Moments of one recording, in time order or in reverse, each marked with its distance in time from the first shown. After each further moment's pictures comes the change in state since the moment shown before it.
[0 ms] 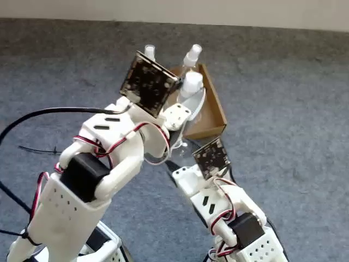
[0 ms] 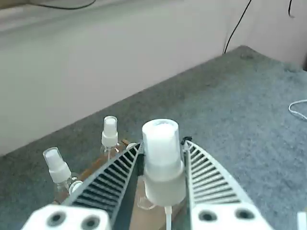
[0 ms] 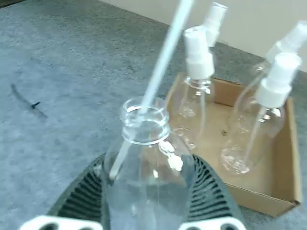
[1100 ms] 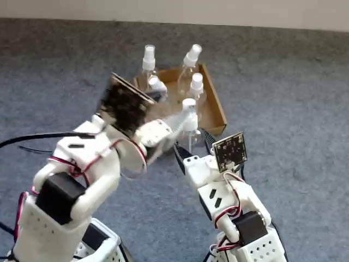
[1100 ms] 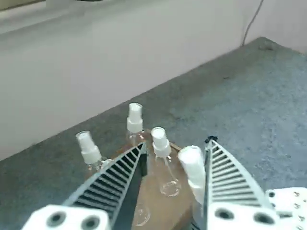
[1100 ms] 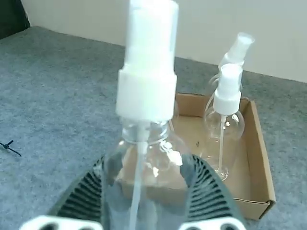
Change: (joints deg) left arm -4.1 -10.4 5.1 5.9 -3.2; right arm 5.8 -0.1 0.1 -4.7 -4.1
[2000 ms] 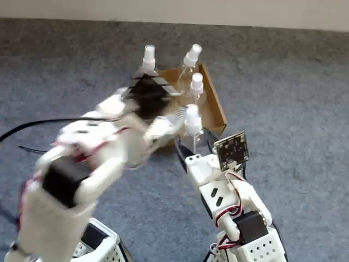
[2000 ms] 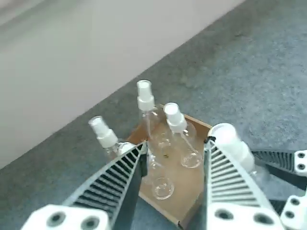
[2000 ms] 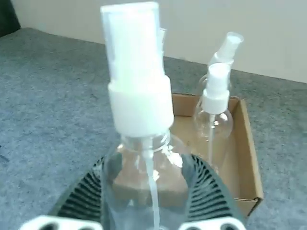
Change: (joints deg) left arm -2.7 6.8 -6.8 8.3 -9.2; right arm 3.2 0.1 0.2 -1.1 0.1
